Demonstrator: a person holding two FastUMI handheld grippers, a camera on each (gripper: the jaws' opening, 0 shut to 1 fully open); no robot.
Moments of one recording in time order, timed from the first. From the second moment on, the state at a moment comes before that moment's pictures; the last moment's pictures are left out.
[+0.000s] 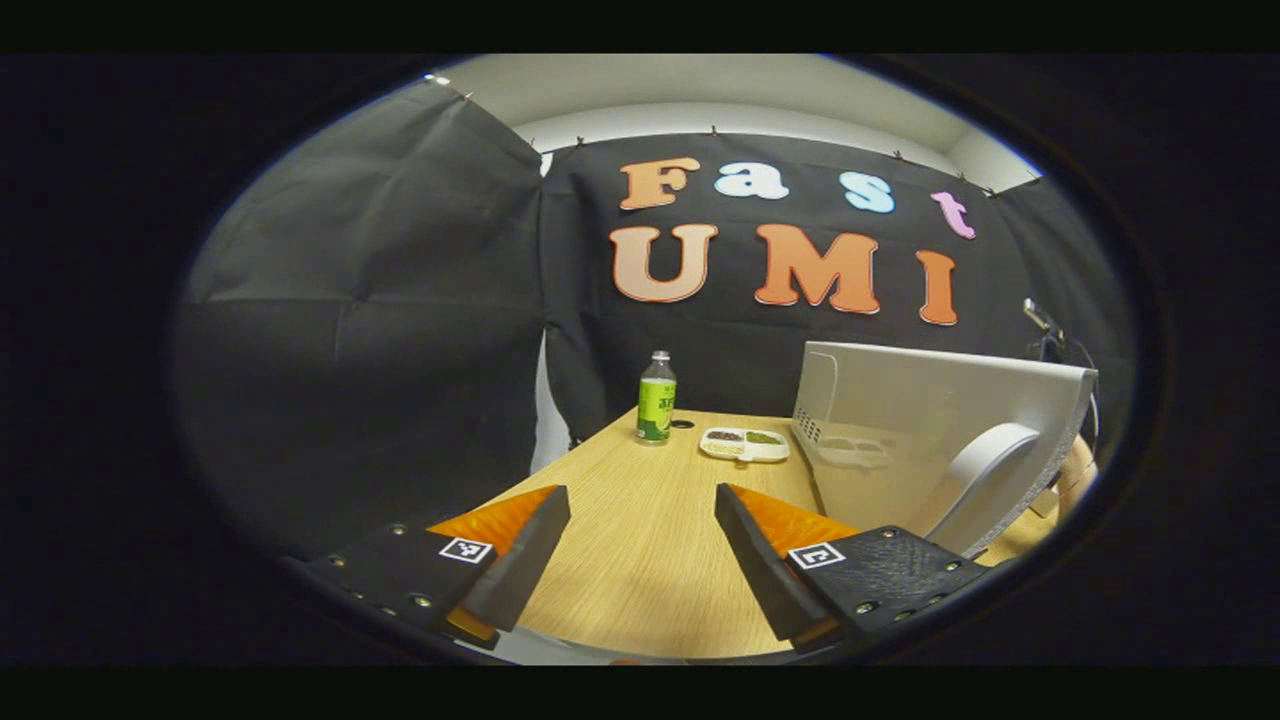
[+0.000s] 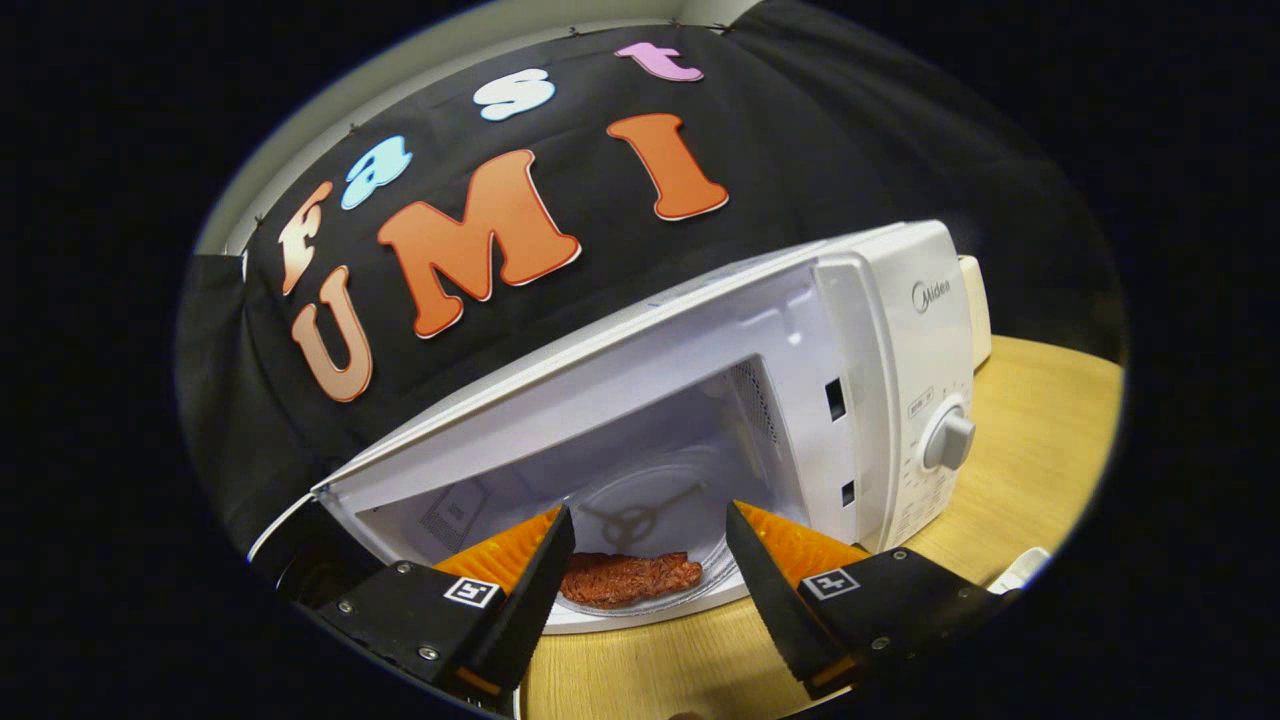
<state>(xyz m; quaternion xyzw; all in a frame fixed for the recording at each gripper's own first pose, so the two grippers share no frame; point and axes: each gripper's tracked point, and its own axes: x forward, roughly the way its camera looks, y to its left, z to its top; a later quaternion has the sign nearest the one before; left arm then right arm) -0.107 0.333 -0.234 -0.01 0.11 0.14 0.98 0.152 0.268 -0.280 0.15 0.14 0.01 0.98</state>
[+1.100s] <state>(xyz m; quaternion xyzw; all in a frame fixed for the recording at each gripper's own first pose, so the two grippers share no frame) -0.068 0.194 -0.264 -0.02 0.15 0.02 0.99 0.031 0.103 -0.097 0.03 0.05 0.06 1.00</state>
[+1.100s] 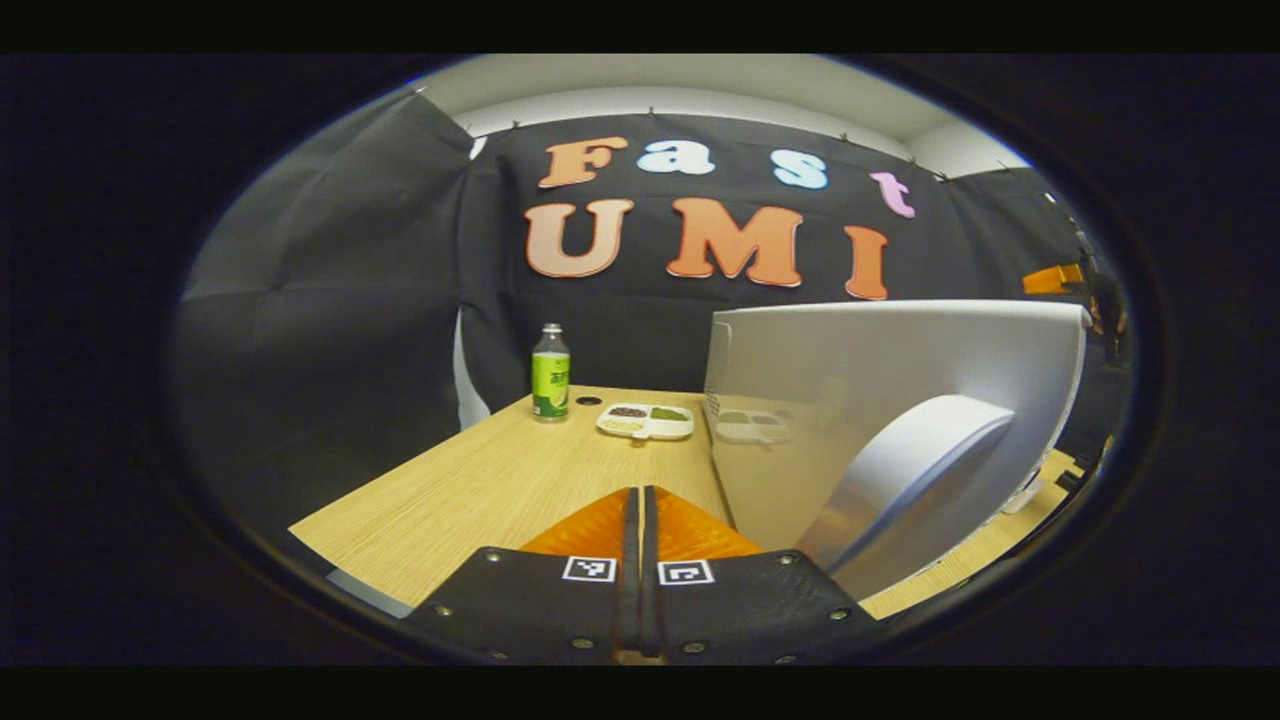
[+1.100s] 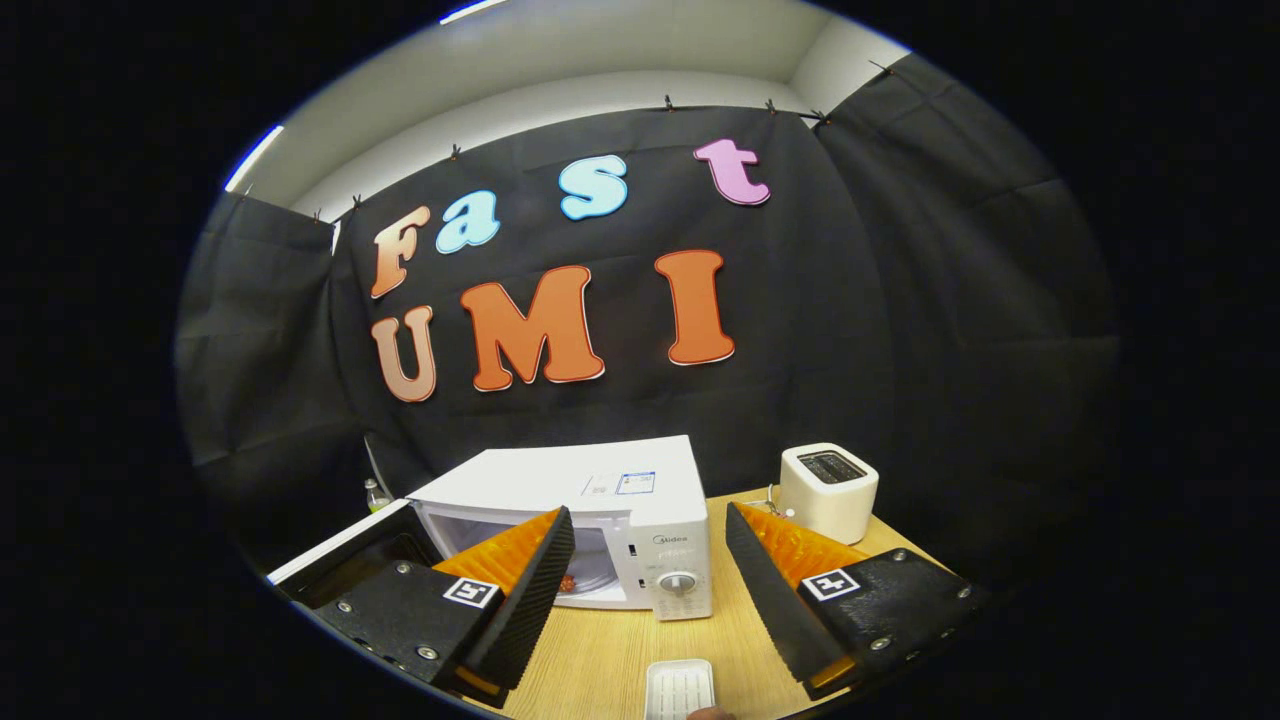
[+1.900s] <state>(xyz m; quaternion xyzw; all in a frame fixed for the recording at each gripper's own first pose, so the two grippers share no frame) 0.016 -0.013 -0.246 0.00 0.13 -0.12 0.99 0.005 0.009 -0.056 0.02 0.02 0.00 1.00</state>
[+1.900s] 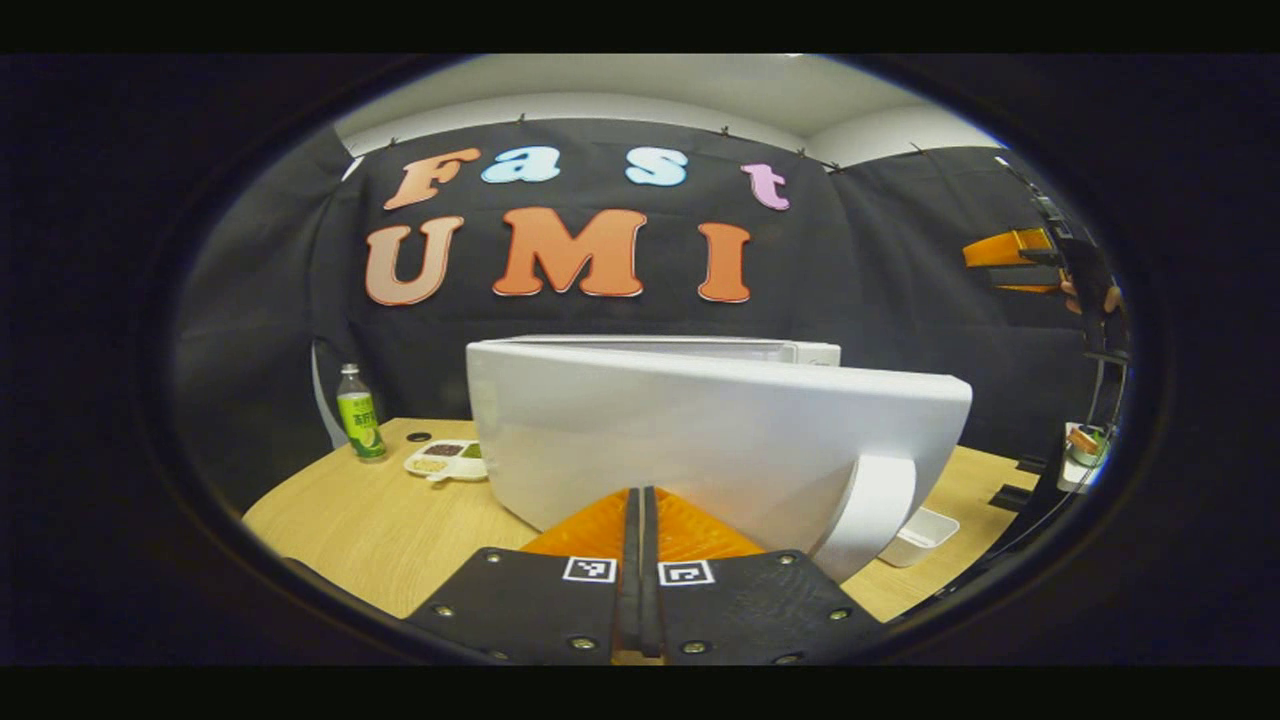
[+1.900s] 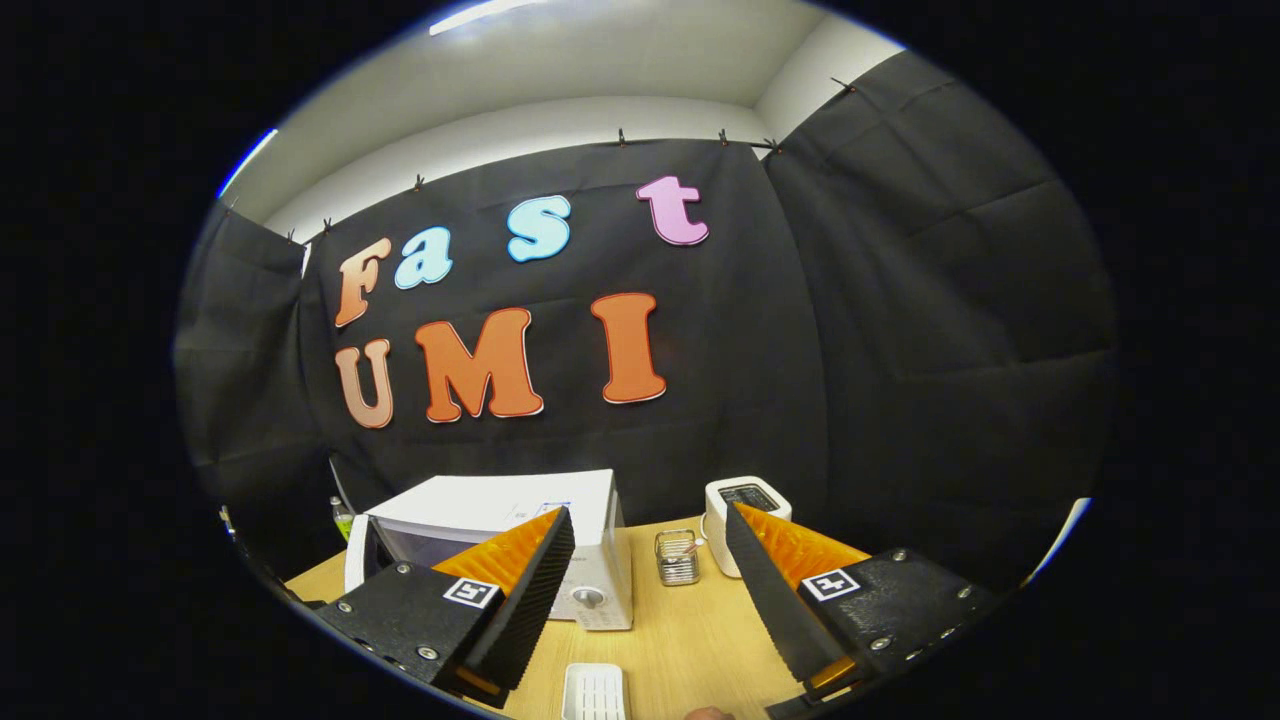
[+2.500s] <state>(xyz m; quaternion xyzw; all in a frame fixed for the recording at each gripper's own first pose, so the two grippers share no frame) 0.109 -0.068 -0.250 0.01 0.12 -0.12 0.98 0.017 -0.032 -0.070 0.02 0.03 -0.02 1.00</state>
